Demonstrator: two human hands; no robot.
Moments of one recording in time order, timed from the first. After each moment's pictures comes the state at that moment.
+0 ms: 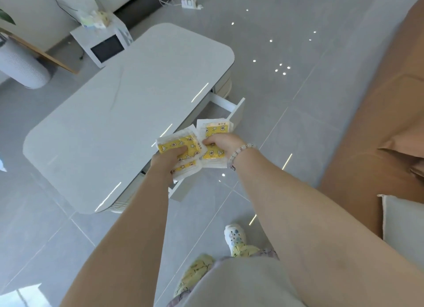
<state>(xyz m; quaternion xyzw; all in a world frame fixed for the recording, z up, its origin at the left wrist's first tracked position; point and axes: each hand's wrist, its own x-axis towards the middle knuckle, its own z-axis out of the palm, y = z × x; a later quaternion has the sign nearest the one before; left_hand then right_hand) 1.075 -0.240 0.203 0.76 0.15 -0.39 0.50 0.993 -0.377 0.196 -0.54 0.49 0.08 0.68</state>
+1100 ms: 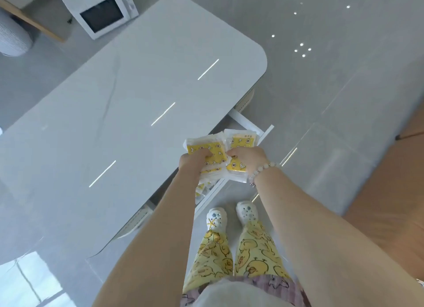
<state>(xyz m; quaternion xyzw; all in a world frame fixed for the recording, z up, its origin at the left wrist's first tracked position) 1.267 -0.424 0.140 0.75 0.23 -0.44 0.44 1.191 -0.533 0.140 -0.51 0.60 0.16 0.60</state>
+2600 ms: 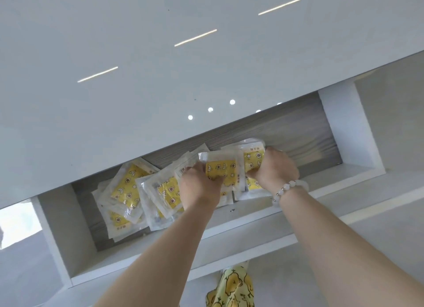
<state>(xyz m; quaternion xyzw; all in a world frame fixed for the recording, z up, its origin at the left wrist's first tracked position) 1.295 -0.456 -0.295 0.89 0.19 -0.35 0.21 1.293 -0.600 -0.305 -0.86 0.30 0.37 0.17</state>
